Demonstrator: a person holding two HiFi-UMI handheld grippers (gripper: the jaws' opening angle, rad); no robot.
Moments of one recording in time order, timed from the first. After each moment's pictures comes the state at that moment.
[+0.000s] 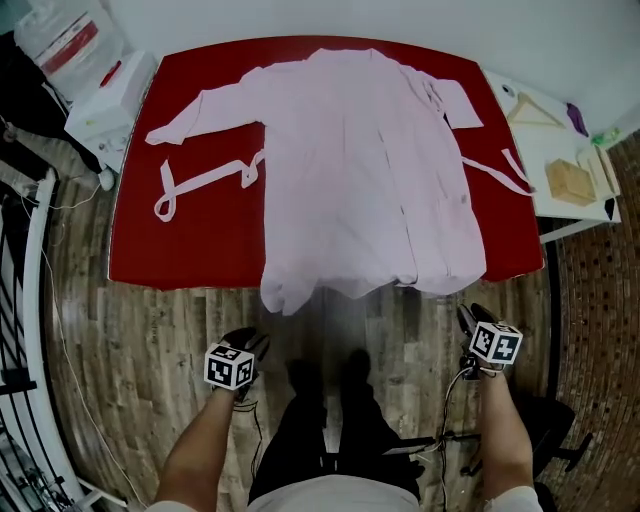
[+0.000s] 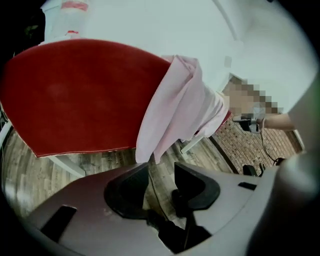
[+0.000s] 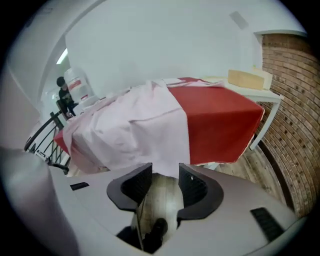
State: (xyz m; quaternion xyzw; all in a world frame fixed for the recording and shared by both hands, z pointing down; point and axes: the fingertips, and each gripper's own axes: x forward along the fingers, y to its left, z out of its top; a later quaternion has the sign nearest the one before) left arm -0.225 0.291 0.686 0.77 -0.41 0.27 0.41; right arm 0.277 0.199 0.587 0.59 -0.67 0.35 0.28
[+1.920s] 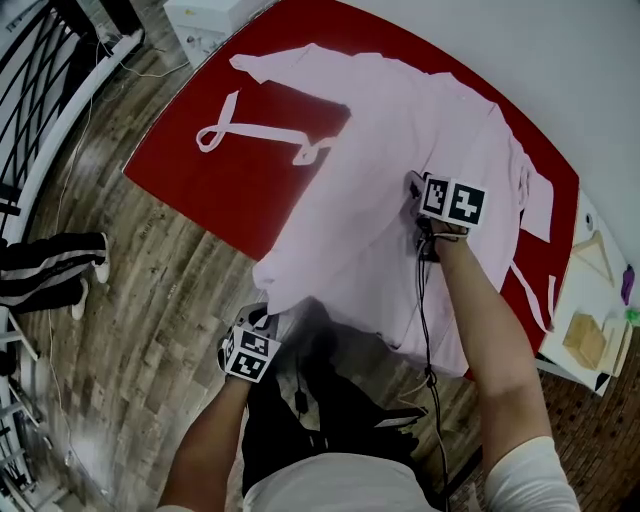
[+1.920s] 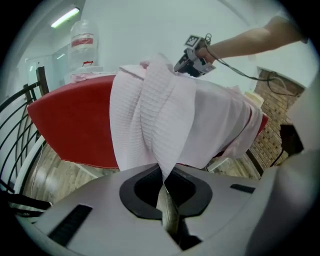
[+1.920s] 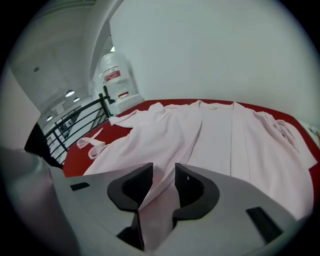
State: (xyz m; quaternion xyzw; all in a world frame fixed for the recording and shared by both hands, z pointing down) left arm -0.142 0.235 0.656 0.66 -0.60 0.29 0.35; right arm -0.069 -0.166 0.517 0.35 -0.84 0.23 0.33
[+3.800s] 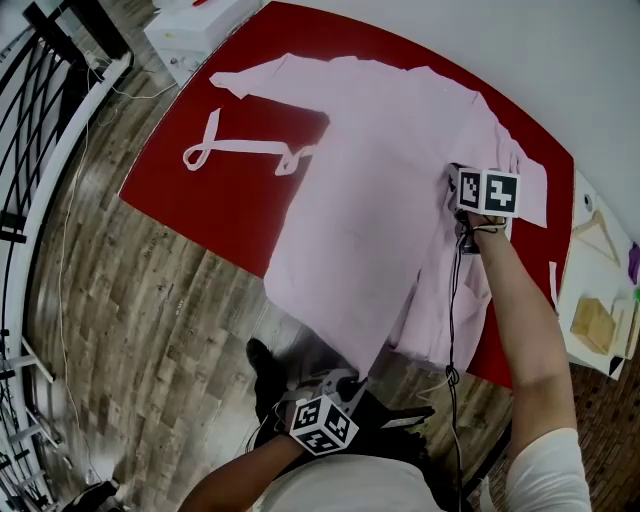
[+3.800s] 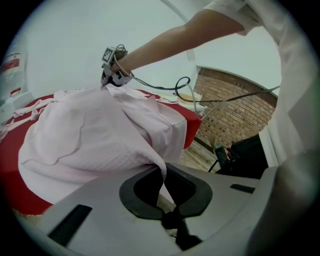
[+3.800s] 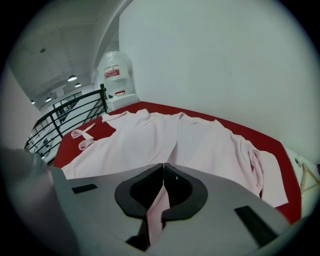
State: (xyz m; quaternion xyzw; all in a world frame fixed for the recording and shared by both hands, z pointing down) left arm 0.091 0.236 0.541 0.84 -0.37 0.29 0.27; right arm 0.004 -0.217 0.475 0.36 -0.84 0.16 0.36
